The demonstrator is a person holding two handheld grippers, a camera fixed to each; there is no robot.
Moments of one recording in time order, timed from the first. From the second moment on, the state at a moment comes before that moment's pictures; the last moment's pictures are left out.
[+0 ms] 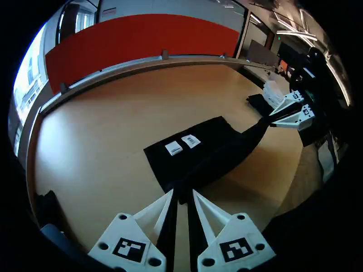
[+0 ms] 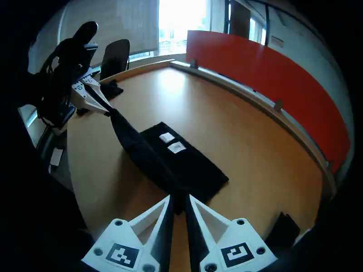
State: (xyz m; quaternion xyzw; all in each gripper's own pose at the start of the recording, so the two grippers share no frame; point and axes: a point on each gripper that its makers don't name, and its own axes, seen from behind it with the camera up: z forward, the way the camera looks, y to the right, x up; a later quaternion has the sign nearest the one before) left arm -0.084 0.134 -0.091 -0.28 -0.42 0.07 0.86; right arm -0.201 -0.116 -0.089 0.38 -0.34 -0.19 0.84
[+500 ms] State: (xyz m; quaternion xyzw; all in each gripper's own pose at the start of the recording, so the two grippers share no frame) left arm -0.118 0.138 -0.052 -0.27 -0.44 0.07 0.85; right arm -0.226 -0.106 -0.050 0.37 -0.36 -0.19 0.83
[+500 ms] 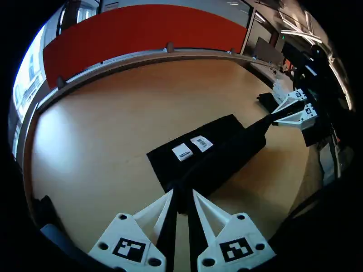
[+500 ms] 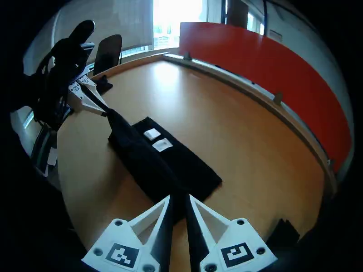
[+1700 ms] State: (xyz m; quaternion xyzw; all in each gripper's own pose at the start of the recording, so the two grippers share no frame) left arm -0.175 0.142 -0.003 -0.29 -0.43 0.14 0.85; right arm -0.285 -0.100 -0.019 0.34 -0.41 -0.17 0.83
